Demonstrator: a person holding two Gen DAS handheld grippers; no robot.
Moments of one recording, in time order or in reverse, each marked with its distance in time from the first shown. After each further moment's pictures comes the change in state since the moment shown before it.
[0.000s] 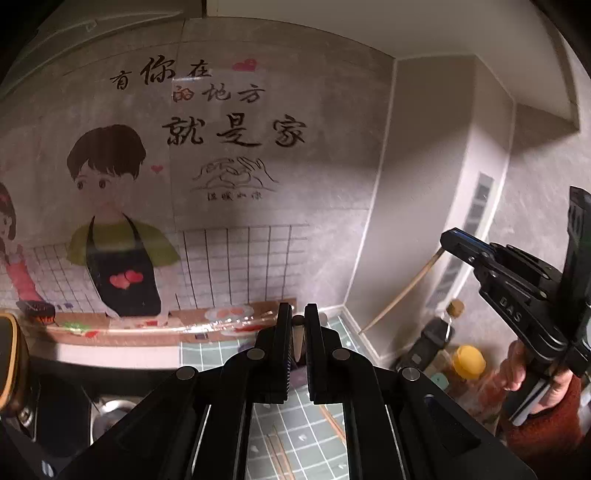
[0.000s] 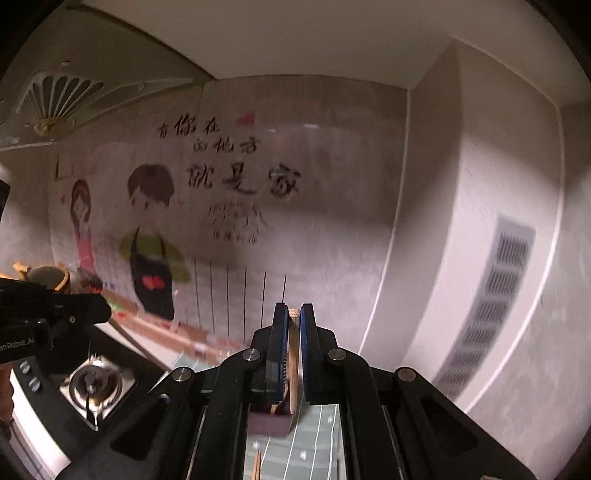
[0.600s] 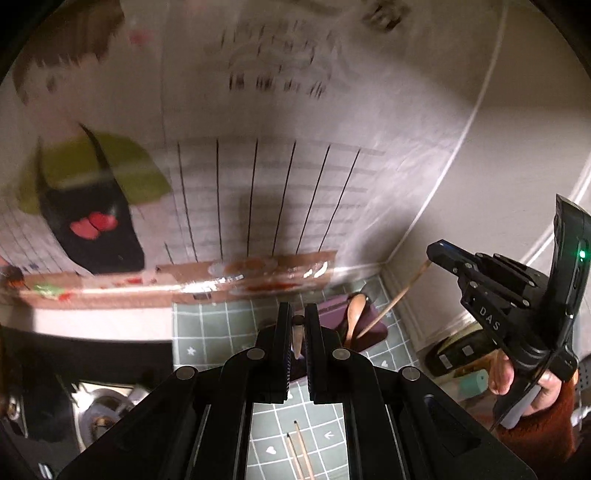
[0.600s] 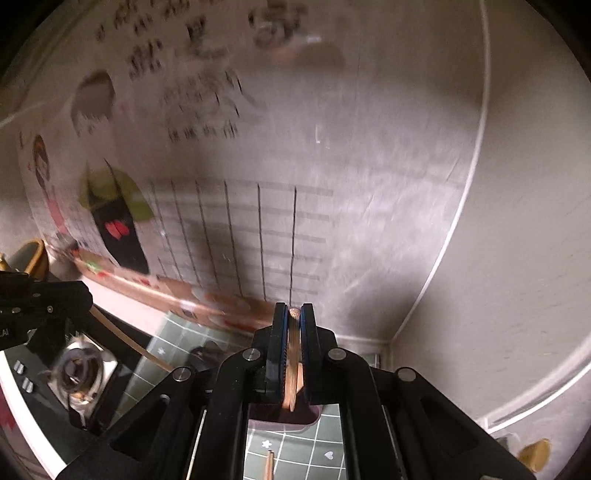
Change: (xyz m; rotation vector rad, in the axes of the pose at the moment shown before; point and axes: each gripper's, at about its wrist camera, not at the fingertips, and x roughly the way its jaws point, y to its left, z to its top) left arm 0.172 0.073 -0.011 -0.118 0.324 0.006; right arm 0.195 0.006 -0.050 0.050 0.357 0.072
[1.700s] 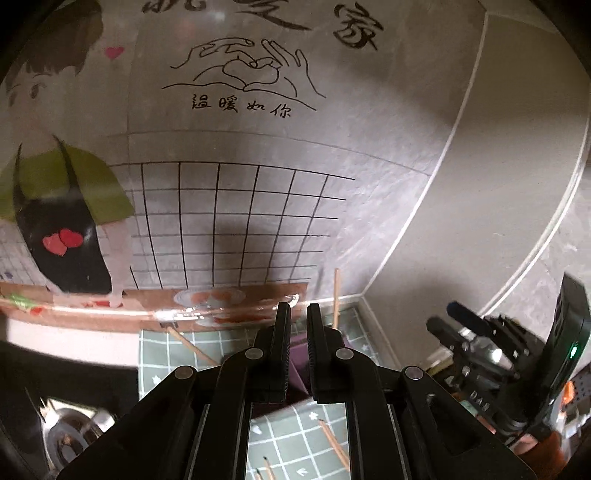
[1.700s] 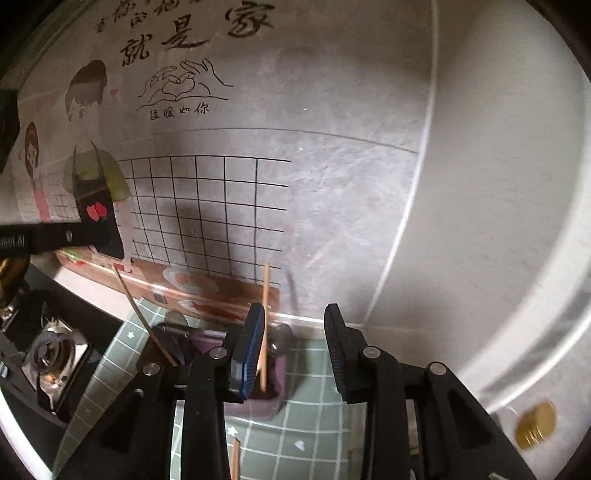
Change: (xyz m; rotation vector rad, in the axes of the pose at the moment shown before) left arm -0.001 -0.022 -0.003 -0.020 -0.158 -0.085; right arm -0.020 -0.025 -0.054 -0.007 -0.074 -0.094
